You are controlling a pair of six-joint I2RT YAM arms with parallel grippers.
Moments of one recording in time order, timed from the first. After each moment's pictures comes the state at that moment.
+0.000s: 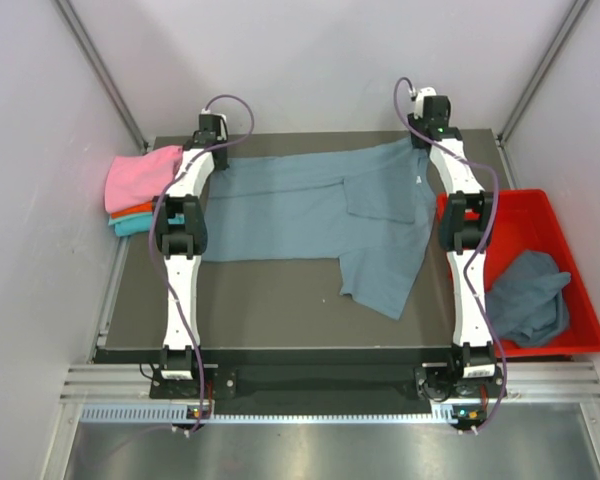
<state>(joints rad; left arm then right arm) -0.02 2.63 2.40 -0.57 -0.17 0.00 0.05 2.66 2.54 -0.47 0.09 -0.21</state>
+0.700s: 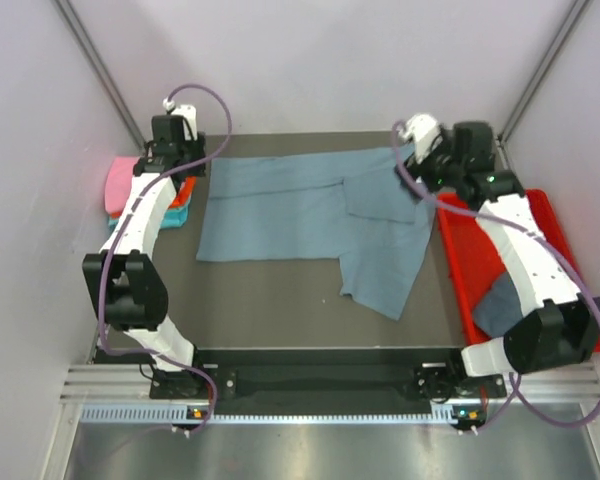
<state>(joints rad) -0.01 1.71 1.60 -0.47 -0.15 0.08 0.15 1.46 1.47 -0.53 -0.22 -0.53</state>
